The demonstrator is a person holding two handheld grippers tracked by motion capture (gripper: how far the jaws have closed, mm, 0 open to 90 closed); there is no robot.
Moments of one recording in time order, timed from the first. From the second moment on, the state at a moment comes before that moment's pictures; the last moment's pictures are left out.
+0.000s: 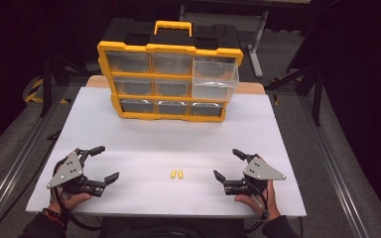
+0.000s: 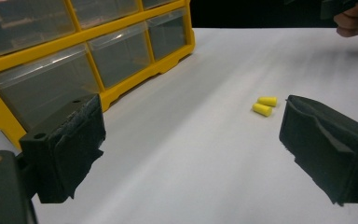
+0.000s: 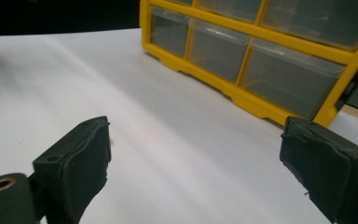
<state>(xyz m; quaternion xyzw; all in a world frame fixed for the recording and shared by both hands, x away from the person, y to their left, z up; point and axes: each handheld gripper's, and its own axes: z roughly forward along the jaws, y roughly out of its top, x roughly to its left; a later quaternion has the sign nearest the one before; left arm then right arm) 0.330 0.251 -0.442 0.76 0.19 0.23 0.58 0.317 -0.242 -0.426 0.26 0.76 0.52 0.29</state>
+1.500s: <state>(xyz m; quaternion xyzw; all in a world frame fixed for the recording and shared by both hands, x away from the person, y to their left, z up) 0.334 0.256 -0.453 0.77 0.21 0.22 0.56 0.402 -0.131 -0.462 0.09 0.92 0.38 0.05</state>
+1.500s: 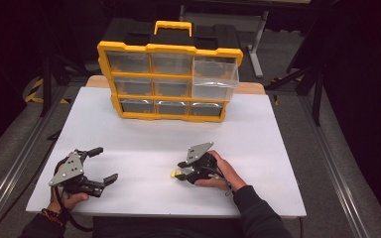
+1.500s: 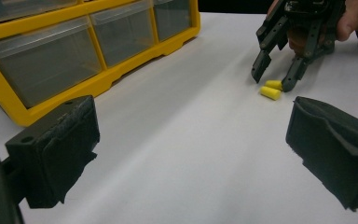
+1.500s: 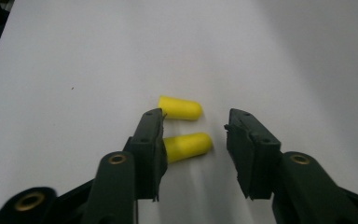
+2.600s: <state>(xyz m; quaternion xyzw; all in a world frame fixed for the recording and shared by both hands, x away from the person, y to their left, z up) 0.333 0.257 -0.453 0.77 0.20 0.21 0.56 0.378 -0.173 -0.406 0.12 0.85 0.47 0.17</state>
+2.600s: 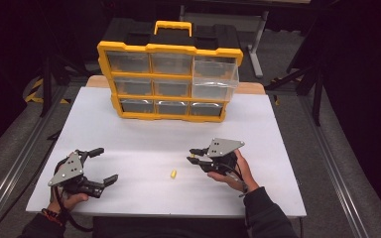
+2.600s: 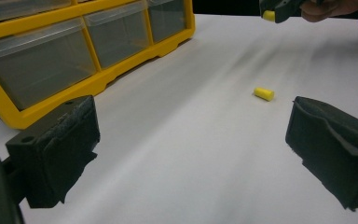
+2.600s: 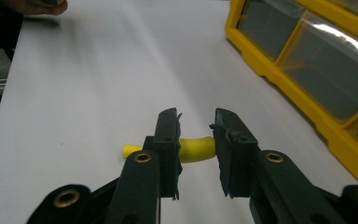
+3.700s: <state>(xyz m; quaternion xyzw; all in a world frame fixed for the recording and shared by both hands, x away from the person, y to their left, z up) 0.335 0.256 -0.455 0.77 0.20 0.21 0.56 0.374 -0.215 -0.312 0.15 0.77 0.54 0.31</state>
